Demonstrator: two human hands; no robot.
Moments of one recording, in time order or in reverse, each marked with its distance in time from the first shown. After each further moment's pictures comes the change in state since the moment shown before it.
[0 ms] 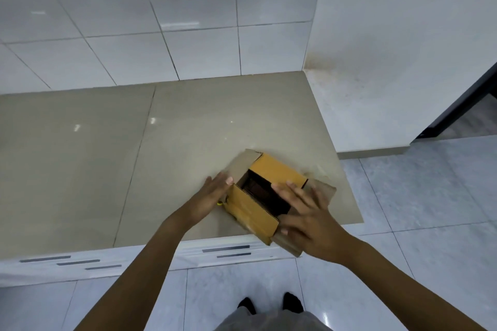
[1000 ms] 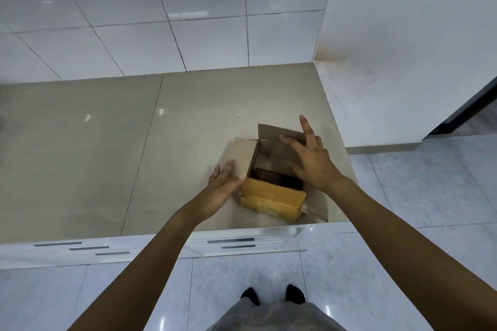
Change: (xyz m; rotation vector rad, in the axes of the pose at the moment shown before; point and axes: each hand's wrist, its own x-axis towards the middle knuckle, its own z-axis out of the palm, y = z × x) left_hand -0.001 0.008 0.011 0.113 0.011 0.005; right_hand 0.095 0.052 -0.023 -0.028 0.133 0.300
